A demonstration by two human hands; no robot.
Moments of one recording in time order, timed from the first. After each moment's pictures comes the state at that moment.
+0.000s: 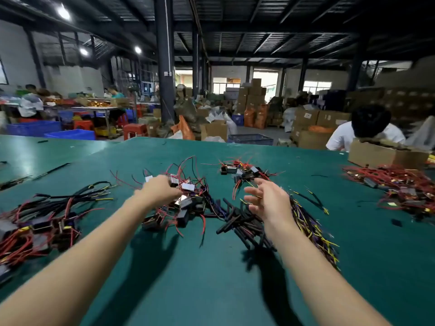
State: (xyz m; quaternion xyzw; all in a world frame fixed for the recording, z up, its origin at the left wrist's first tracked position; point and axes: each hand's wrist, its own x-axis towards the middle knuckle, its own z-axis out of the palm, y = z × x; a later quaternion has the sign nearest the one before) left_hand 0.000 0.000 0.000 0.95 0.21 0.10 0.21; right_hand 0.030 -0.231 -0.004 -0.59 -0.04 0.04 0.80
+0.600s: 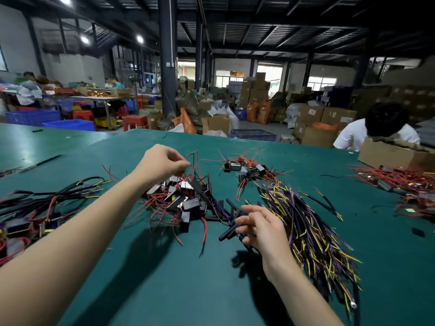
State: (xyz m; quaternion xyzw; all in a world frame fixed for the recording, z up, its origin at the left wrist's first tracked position) left_hand 0.026 0.011 0.027 0.90 0.12 0.23 0.36; right_hand 0.035 -0.217 -0.061 -0.63 -0.05 0.08 0.77
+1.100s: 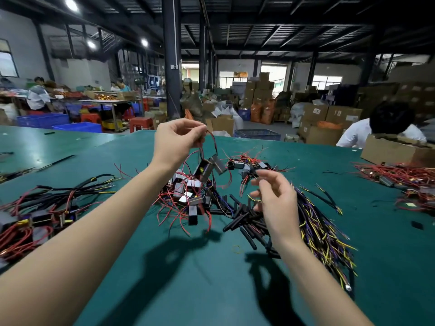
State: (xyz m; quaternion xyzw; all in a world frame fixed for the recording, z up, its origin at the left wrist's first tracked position) left_hand 0.004 -0.039 0.054 0.71 -0.02 0.41 0.58; right_hand 0.023 -0.225 -0.024 -0.64 -0.17 -0.11 0.74
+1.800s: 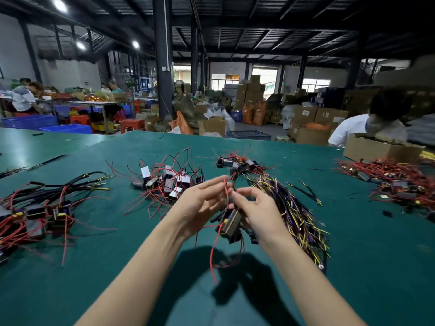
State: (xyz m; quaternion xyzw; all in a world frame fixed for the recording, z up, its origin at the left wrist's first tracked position) left_hand -0.029 -0.111 -0.027 0.47 0.00 0.06 0.88; right_hand 0.002 -0.243 -0.038 -0.65 -0.17 0.07 0.74
